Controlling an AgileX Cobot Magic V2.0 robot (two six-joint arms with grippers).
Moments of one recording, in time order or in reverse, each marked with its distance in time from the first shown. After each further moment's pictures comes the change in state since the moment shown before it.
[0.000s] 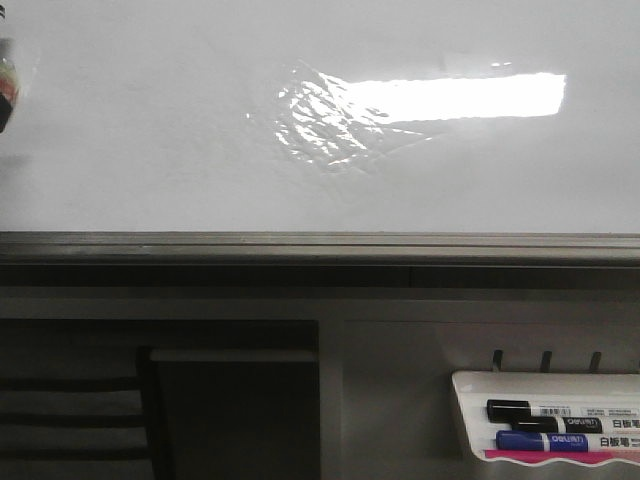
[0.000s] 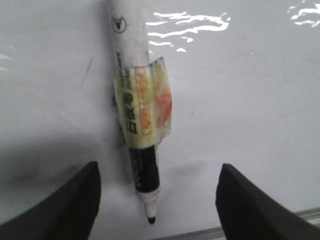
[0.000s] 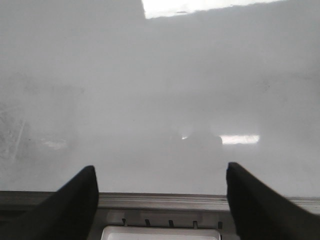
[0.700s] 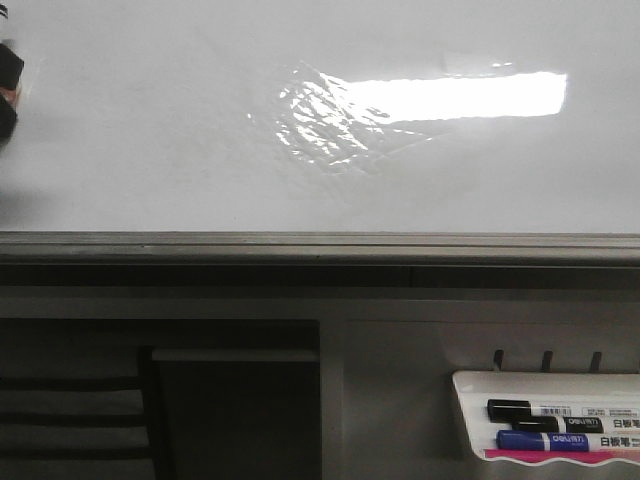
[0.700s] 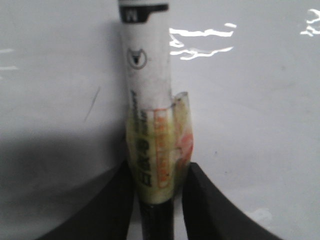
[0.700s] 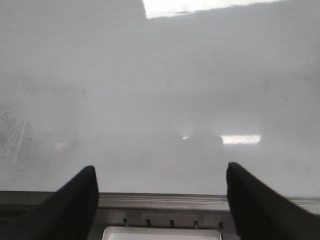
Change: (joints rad) left arm 0.000 0.106 -0.020 -0.013 -0.114 0.000; right arm 0.000 0.000 -0.001 0.002 0.002 0.000
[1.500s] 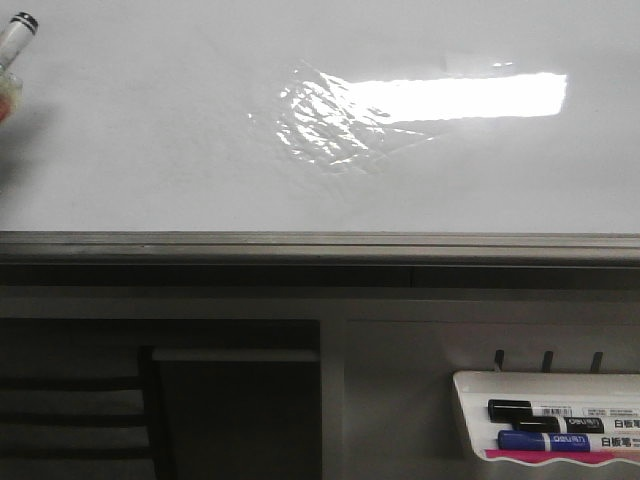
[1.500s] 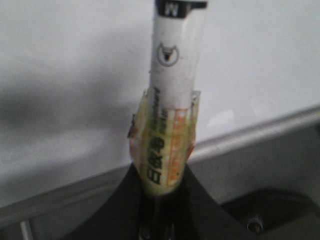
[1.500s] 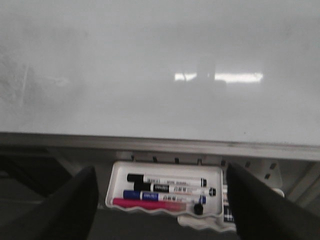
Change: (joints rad) left arm -0.067 -0.077 -0.161 0.000 0.578 0.103; right arm 0.000 0.137 -0.180 0.004 0.328 -0.007
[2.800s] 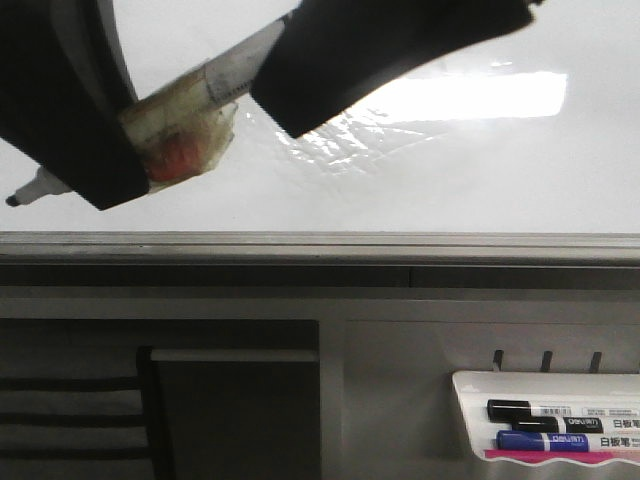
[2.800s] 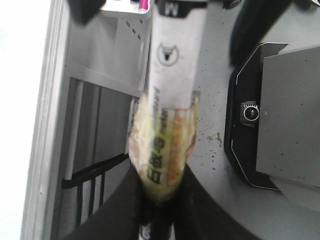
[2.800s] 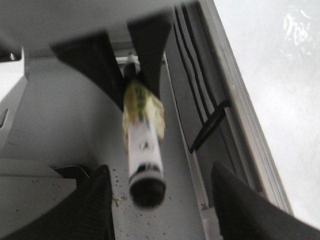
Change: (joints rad) left arm -0.584 0.000 -0.107 0.006 0.230 0.510; right arm 0.695 0.791 -0.352 0.466 -0.084 -0.980
